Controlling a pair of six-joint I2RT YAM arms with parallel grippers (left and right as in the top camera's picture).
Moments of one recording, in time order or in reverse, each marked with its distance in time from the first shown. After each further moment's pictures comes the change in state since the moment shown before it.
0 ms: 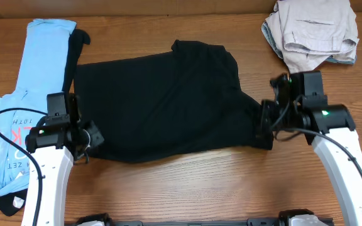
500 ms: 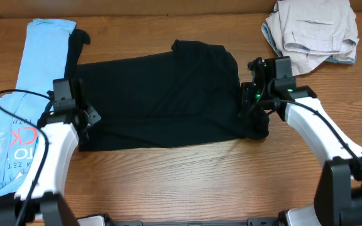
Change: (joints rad) left arm 0.000 0.243 -0.006 0.372 -0.172 -0.035; right arm 0.053 0.351 0.000 0.430 0.002 -0.049
